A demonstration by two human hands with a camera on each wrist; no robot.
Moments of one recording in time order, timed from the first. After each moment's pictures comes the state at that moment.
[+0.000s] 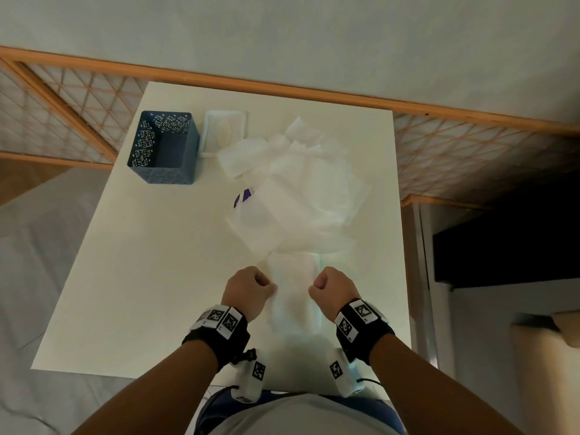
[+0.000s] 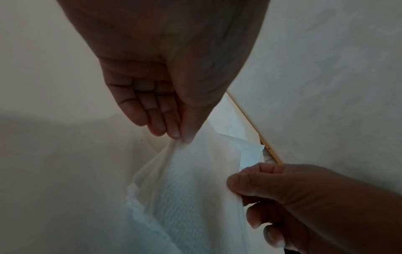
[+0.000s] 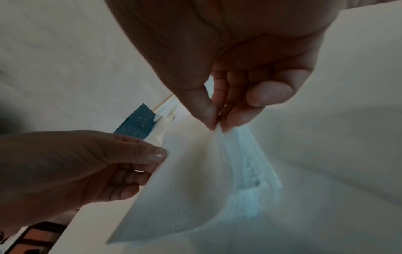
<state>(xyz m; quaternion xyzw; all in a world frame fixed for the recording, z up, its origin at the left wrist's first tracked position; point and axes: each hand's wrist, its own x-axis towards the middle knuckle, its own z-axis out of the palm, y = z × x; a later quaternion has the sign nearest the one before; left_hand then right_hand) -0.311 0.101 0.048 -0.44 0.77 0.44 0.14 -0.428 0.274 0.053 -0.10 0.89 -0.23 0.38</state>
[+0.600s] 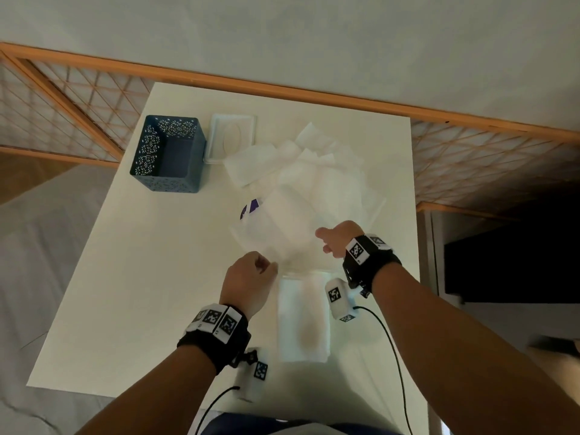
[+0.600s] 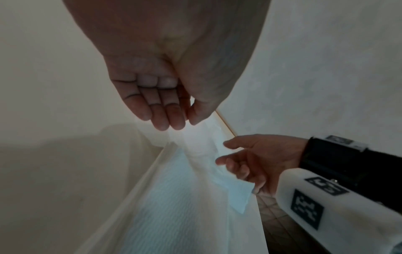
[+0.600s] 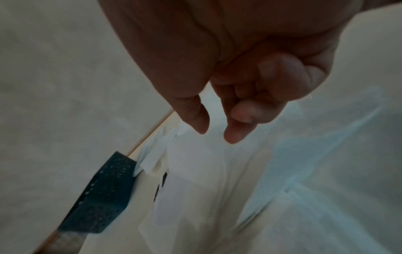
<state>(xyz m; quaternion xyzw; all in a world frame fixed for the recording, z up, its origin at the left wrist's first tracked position) -0.351 0.067 0.063 -0.44 0.78 0.45 0.05 -0.559 0.179 0.060 0.01 0.86 -0.24 0.45</state>
